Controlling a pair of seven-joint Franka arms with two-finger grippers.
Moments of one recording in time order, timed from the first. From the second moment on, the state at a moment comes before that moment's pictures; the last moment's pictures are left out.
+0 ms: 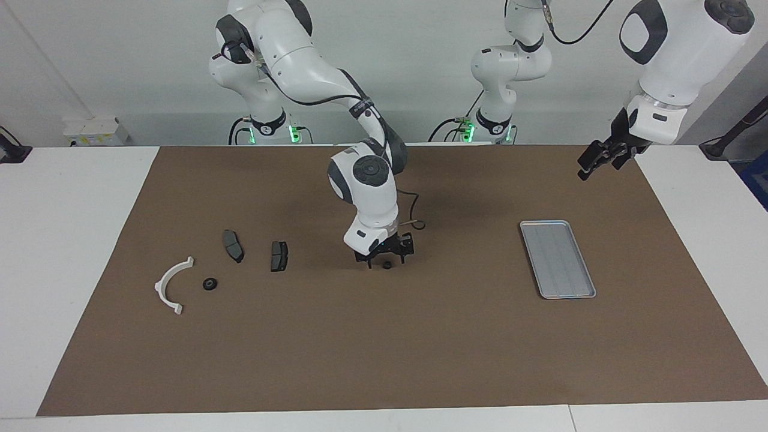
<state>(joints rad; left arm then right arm) 0.01 -0.04 -0.02 -1.70 -0.03 1.63 -0.26 0.51 0.60 0.06 -1.58 0.03 2.29 0.46</state>
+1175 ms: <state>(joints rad) 0.01 -0.04 -0.02 -1.70 -0.03 1.63 -0.26 0.52 0.61 0.05 -1.60 0.03 2.30 0.44</state>
